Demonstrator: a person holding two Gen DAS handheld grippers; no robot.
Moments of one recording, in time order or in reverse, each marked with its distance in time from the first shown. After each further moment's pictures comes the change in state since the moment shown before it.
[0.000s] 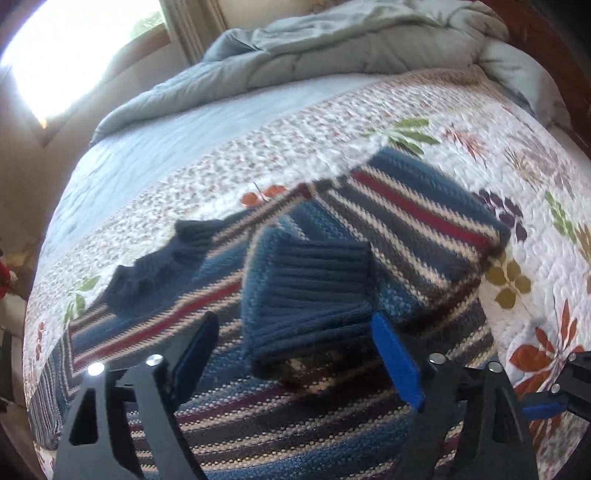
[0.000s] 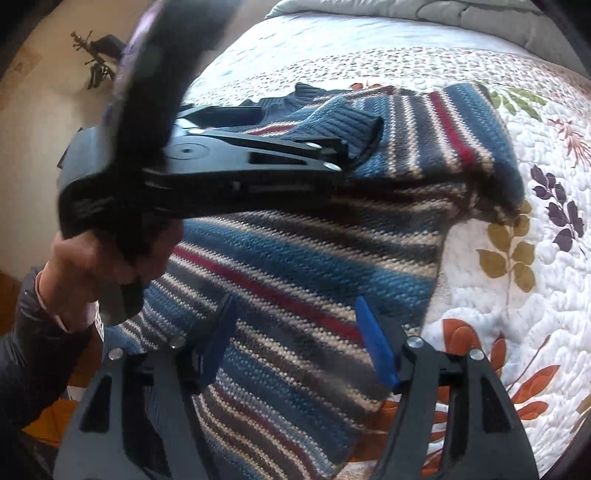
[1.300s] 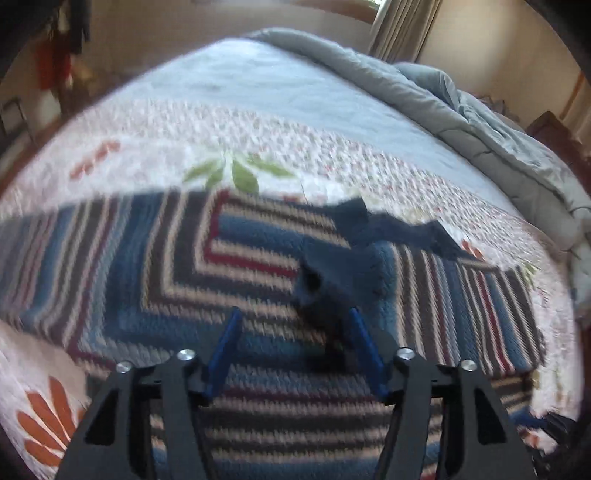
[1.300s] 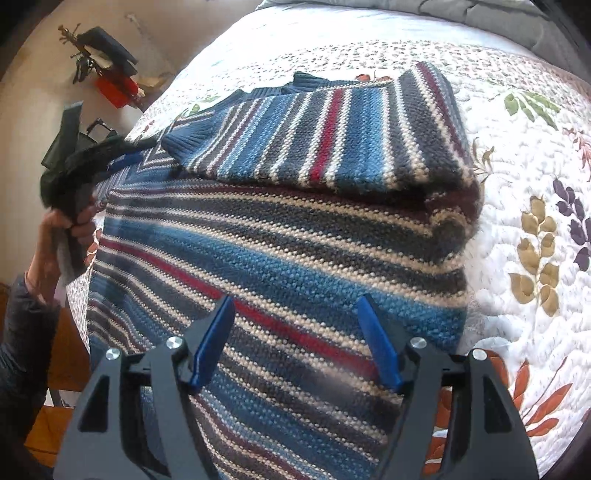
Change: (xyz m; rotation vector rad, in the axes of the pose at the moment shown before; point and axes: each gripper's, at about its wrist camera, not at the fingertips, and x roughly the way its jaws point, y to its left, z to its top) left arm -0.011 0.277 -0.137 -0.702 -0.016 -0.067; right arm 0.038 0.012 0.035 0.009 0.027 -0.080
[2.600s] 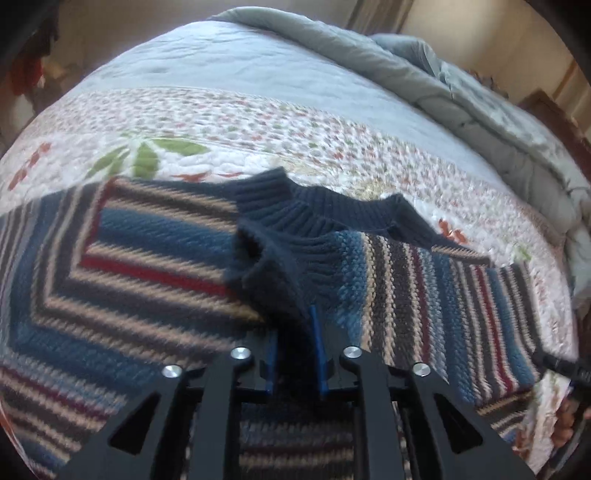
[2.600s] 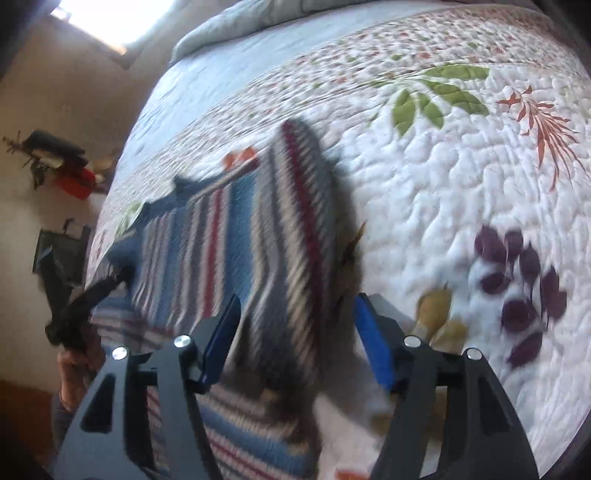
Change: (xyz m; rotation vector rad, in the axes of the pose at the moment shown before) left arm 0.054 -0.073 0.011 0.022 0.055 -0.042; right arm -0.017 -0.125 0.064 0.314 -0.064 0.034
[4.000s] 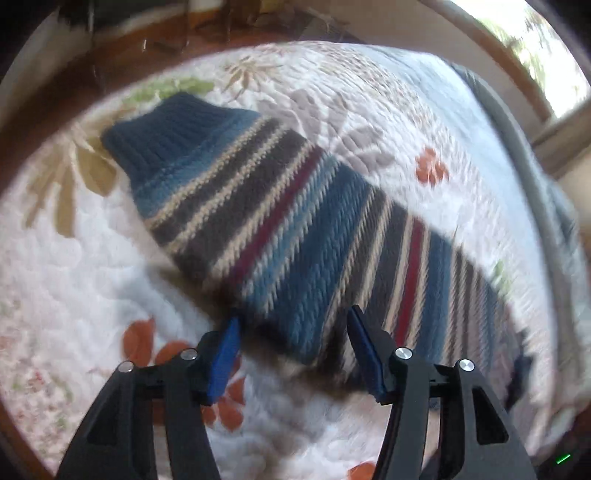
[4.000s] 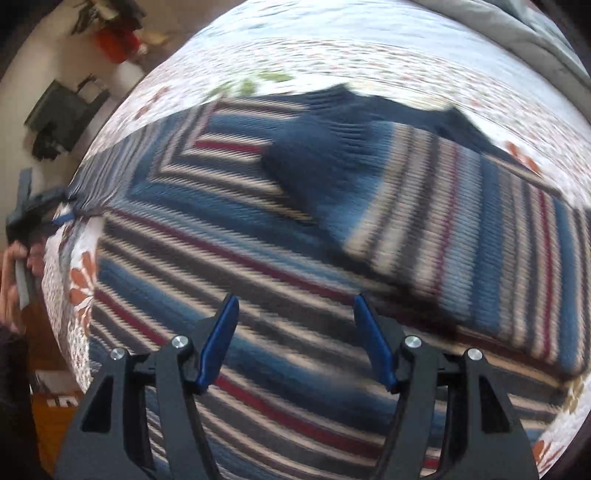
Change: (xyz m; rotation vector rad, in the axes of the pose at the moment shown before) left arm -0.114 0.423 -0.024 -0.657 -0.001 0.129; right arm 0.141 0.297 -0.066 -0.465 0.176 -0.134
